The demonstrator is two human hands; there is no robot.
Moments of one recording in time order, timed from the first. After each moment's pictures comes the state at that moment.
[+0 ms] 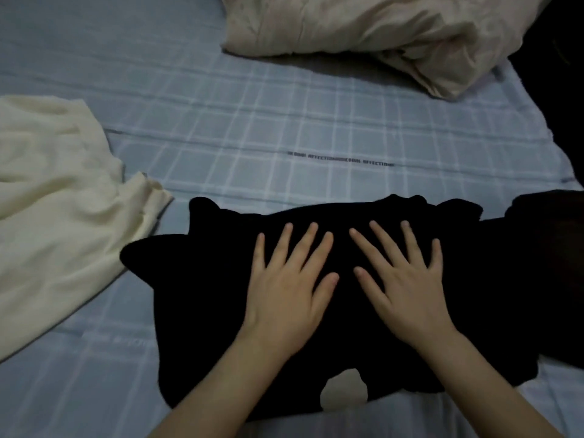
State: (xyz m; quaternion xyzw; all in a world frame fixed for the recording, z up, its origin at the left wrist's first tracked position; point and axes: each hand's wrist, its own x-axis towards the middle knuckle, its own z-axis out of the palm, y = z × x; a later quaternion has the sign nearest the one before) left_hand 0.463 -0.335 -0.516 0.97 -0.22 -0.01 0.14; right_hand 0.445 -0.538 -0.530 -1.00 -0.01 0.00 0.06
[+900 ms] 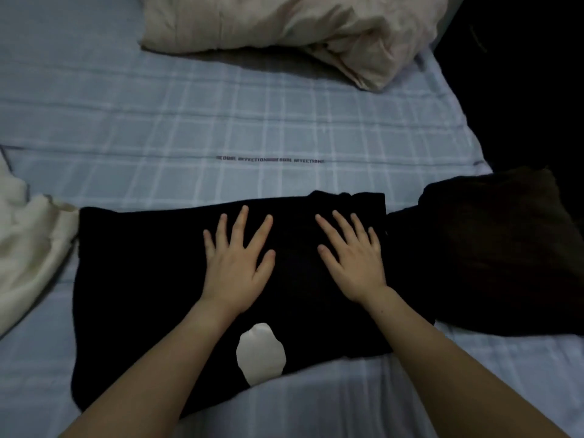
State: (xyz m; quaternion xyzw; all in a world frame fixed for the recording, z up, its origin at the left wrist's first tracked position) left_hand 0.522 -0.385 -0.567 0.97 -0.18 -0.09 0.13; right_hand 0.481 -0.619 -0.585 -0.99 0.05 0.05 0.10
